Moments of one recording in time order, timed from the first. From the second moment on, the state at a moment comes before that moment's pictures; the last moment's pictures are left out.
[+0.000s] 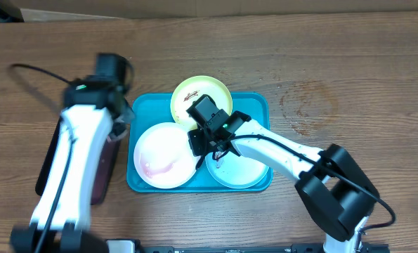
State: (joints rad) left arm -0.01 1.49 1.41 -1.19 -0.31 -0.63; right arm 0.79 1.94 1.34 -0.54 -0.17 0.48
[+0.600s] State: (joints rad) left arm 0.43 1.43 1.32 -1.29 -0.05 -0.63; right arm 0.90 1.80 1.52 -0.79 0.35 0.23
